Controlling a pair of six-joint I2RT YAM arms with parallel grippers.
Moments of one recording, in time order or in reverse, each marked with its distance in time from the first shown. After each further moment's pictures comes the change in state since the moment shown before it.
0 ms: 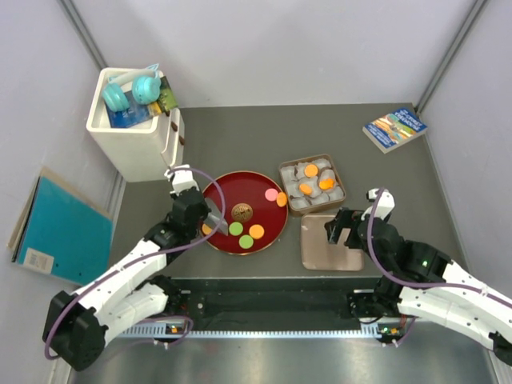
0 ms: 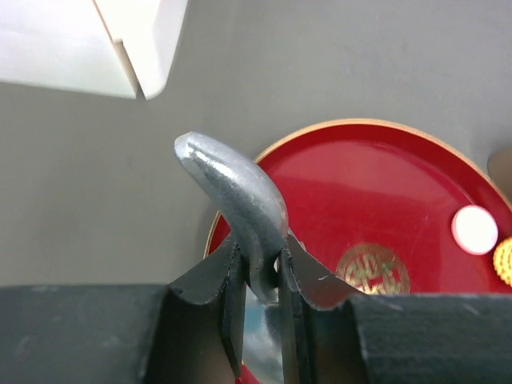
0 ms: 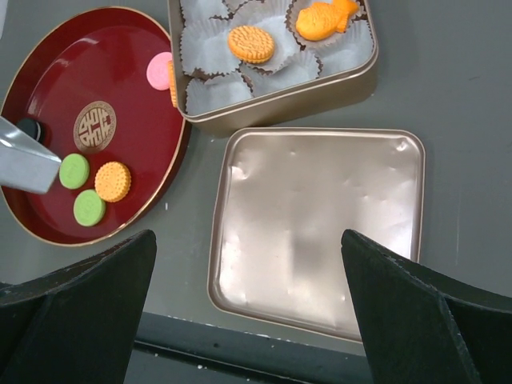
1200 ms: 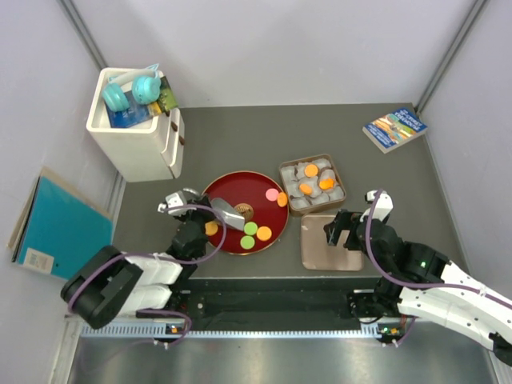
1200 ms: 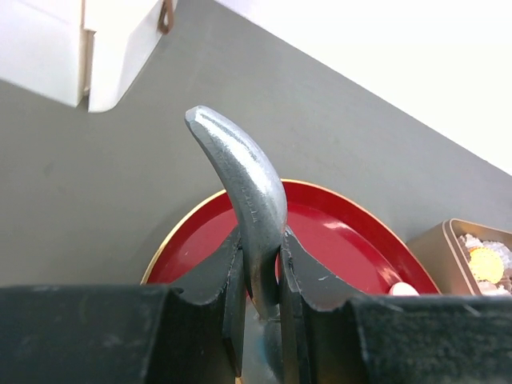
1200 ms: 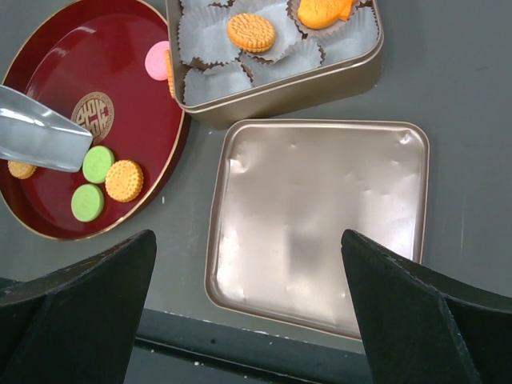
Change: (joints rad) left arm -0.059 0.299 -0.465 1.189 -0.120 -0.097; right arm 0.000 -0.007 -0.026 0.010 -0.017 0.003
